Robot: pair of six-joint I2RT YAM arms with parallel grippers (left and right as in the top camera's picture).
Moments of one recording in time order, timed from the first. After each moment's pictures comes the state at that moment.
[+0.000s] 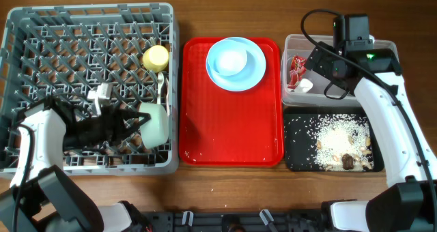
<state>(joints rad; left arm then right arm) 0.49 1.53 0.94 -1.45 1.24 0.55 0.07 1.54 1.33 -0.93 0.21 0.60</state>
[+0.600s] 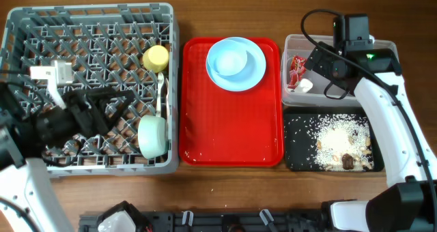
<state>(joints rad) 0.53 1.13 1.32 -1.34 1.23 0.31 0.07 1.54 1.33 -0.93 0.21 0.60</state>
